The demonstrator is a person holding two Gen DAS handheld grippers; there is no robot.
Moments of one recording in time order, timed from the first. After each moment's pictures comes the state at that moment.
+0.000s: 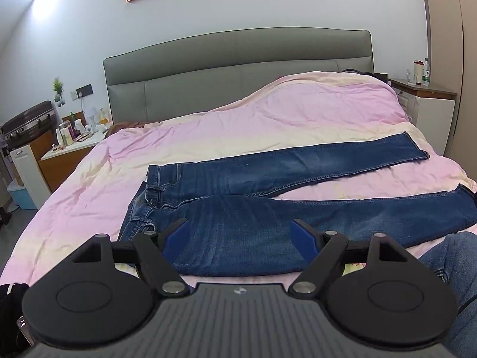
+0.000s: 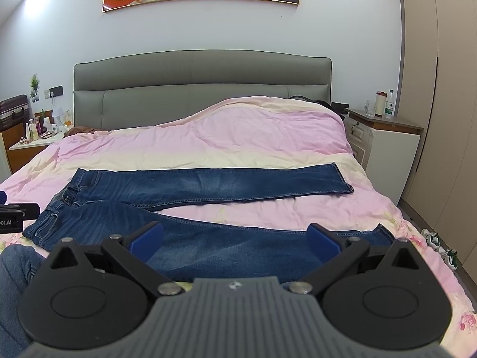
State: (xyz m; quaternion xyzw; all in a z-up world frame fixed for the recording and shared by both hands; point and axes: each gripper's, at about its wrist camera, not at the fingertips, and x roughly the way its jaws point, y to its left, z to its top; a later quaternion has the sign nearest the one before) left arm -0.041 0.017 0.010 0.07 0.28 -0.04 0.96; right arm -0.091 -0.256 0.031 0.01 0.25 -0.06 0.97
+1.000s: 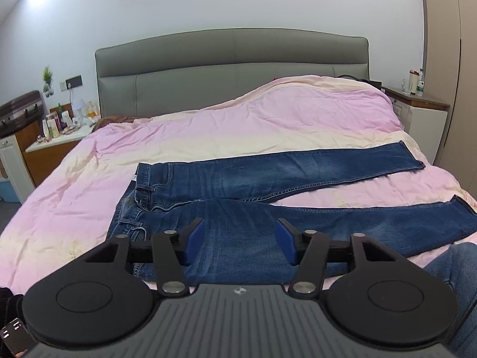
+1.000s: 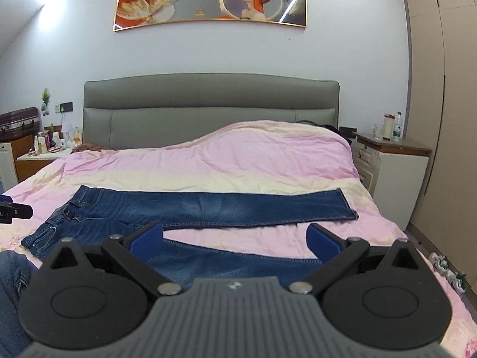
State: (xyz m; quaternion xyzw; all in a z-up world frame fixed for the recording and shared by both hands) left arm -0.003 0.051 0.004 0.04 0.28 -0.07 0.96; right arm -0.086 -0.291 0.021 0.00 0.18 -0.03 0.98
